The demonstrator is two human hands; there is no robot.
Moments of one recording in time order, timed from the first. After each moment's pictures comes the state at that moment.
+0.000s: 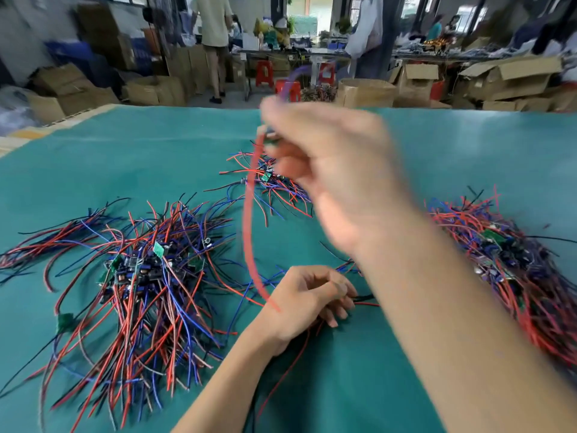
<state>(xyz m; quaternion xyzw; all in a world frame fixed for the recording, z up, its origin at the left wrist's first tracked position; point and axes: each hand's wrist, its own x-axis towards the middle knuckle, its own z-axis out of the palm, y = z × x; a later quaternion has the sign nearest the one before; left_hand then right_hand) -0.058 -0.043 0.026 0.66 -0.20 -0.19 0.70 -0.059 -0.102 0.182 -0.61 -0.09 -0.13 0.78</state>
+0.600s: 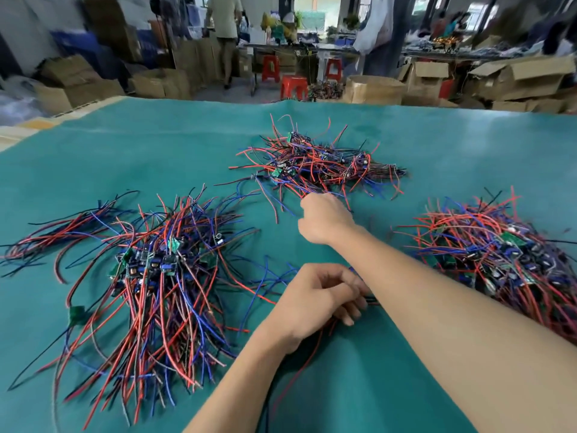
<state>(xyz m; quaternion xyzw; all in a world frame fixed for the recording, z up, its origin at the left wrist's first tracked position) -0.050 -0.042 0.020 0.64 -0.19 -0.22 0.71 0.068 -0.131 0.050 -1.00 0.01 -0.03 0.09</state>
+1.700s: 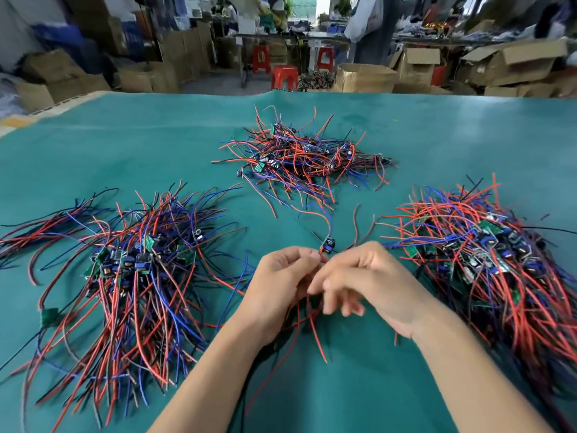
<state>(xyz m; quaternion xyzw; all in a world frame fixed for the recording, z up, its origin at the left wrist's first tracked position) -0.039 -0.039 0.010 0.57 -0.08 -0.19 0.80 -0.072 -0.196 0.046 -0.77 -0.10 0.11 0.61</state>
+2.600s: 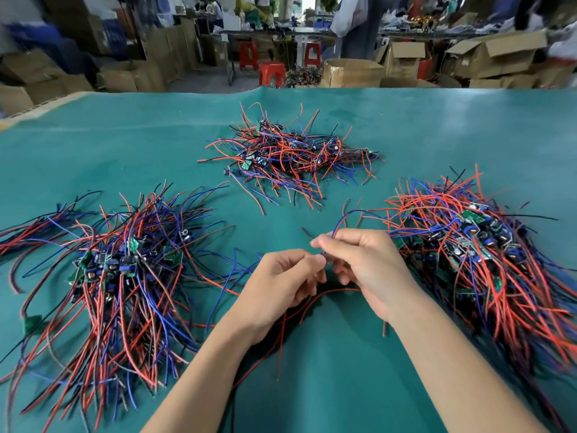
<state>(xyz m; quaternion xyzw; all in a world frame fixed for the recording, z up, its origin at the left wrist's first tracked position) -0.046 -0.040 0.015 0.68 -0.17 -0.18 0.69 -0.056 -0.200 0.025 -0.71 0.08 -0.03 0.70</state>
